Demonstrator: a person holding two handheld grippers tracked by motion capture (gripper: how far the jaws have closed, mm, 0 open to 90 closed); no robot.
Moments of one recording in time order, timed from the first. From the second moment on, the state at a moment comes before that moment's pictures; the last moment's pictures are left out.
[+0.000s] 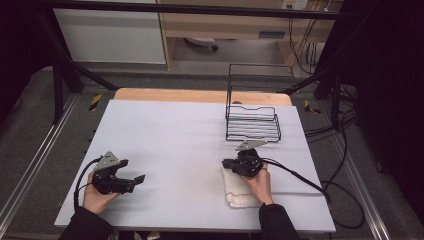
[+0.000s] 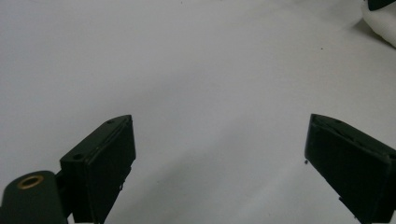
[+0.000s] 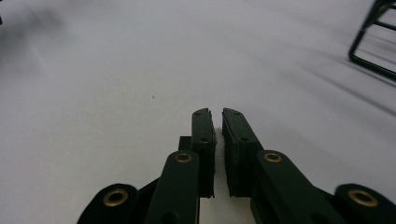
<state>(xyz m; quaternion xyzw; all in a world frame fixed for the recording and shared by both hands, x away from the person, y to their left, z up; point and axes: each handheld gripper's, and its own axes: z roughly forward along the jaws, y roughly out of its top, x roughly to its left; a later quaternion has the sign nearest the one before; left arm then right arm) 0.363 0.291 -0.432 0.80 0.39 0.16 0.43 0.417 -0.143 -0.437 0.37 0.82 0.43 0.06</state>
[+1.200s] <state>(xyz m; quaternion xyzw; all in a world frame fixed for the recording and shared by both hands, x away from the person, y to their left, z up) 0.359 0.271 -0.431 0.80 0.39 0.15 0.43 0.365 -0.232 -0.441 0.45 0.79 0.39 0.12</state>
